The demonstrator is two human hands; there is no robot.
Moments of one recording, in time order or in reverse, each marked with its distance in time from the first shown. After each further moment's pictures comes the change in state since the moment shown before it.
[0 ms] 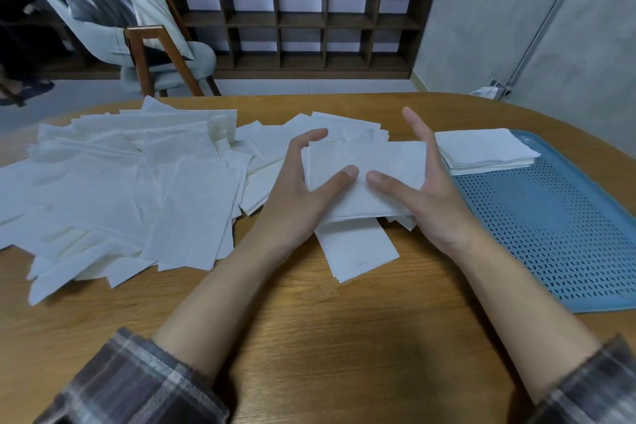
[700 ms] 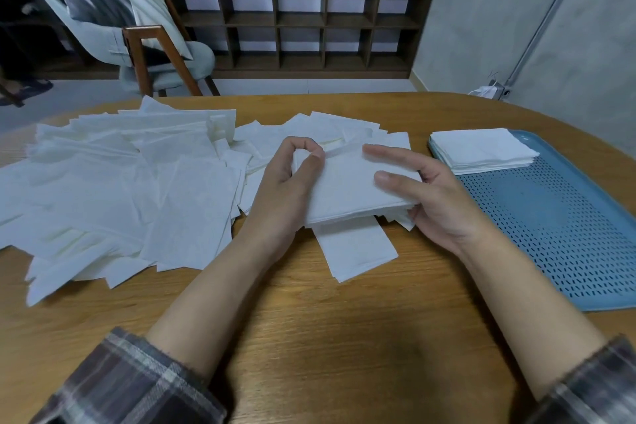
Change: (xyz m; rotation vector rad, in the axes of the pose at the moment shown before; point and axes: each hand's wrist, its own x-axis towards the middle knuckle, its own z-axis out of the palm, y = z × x) left_hand 0.006 0.002 -0.003 -0.155 0.078 -0.061; right_hand 0.007 0.005 -0.010 0.223 -0.139 0.113
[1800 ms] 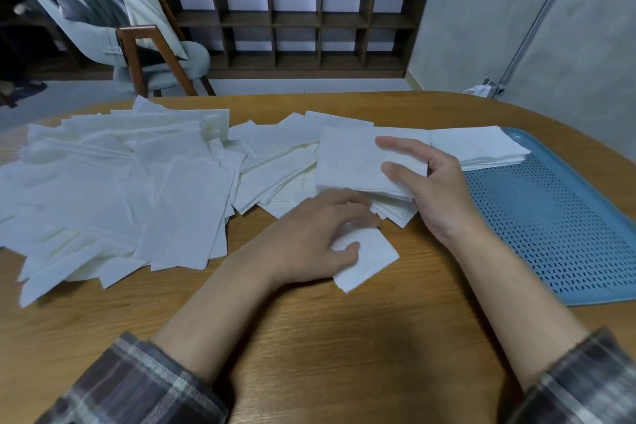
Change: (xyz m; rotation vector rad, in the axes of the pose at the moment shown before) left_hand -0.009 -0.021 0.003 1.021 -0.593 0.373; right_hand 0.007 0.009 -0.013 -0.303 0.268 -0.171
